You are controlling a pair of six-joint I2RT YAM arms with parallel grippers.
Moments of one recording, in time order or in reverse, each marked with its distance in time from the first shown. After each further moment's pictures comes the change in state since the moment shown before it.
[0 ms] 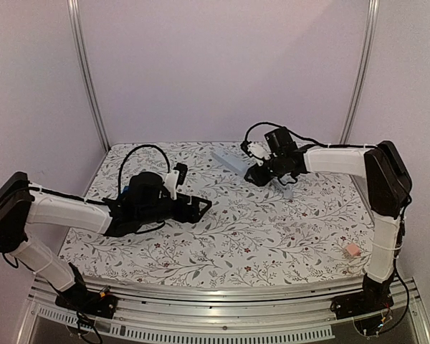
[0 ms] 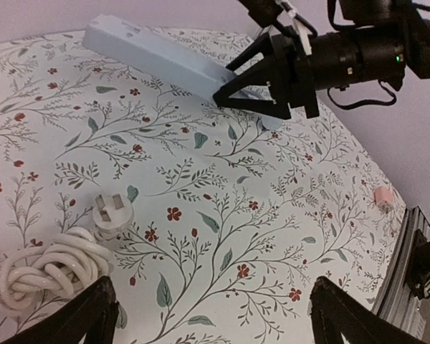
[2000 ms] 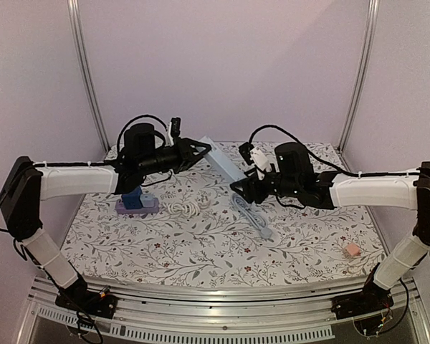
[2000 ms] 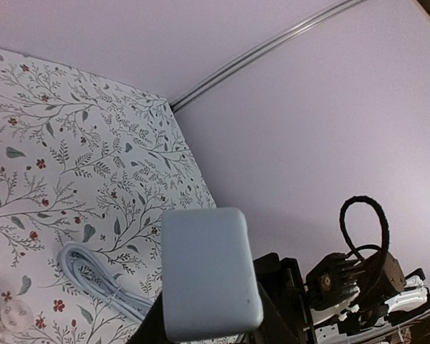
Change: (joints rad) left arm 0.220 0.121 0.360 0.063 0.392 -0.514; right arm 0.236 -0.465 -0.491 0.406 0.024 0.184
